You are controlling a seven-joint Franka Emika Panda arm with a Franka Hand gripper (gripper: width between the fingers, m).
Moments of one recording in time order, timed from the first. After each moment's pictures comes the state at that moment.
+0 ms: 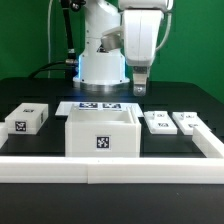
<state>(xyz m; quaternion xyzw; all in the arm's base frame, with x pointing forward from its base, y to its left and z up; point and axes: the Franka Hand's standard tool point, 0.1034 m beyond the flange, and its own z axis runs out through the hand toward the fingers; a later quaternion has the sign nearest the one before) 0.542 0.031 0.100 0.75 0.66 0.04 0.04</state>
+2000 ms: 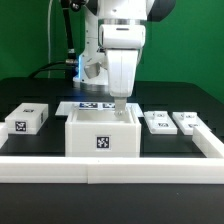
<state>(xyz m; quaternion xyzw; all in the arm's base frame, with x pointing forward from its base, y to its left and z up) 0.463 0.009 0.039 0.74 0.68 0.02 0.01</state>
